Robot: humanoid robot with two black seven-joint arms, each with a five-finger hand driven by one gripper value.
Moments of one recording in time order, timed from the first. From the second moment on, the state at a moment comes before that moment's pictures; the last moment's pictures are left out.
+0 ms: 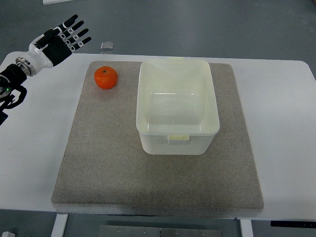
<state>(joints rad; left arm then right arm) -0.94 0.43 -0.63 -0.45 -0.38 -0.61 0.14 0.00 0.00 -0.16 0.17 -0.11 -0.13 0.13</state>
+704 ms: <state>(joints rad) -0.95 0.45 -0.63 -0.45 -0.38 -0.61 0.14 0.00 0.00 -0.16 0.17 -0.11 -0.13 0.13</state>
